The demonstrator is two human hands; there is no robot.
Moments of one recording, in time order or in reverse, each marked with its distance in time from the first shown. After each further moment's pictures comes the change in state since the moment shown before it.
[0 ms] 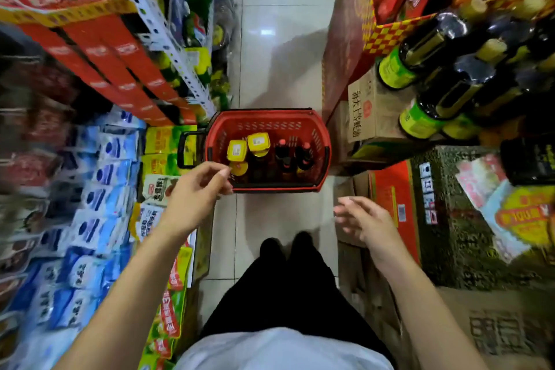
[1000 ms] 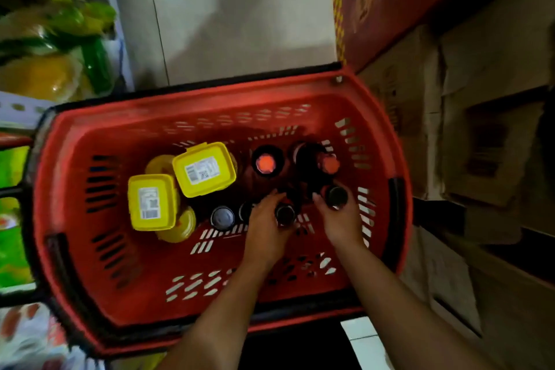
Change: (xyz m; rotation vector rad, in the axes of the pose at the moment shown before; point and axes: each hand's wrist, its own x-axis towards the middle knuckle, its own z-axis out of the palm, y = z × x) left_hand 0.409 -0.349 0.293 0.254 -0.338 -0.110; right_hand 0.535 0.199 0.086 -0.173 0.354 0.119
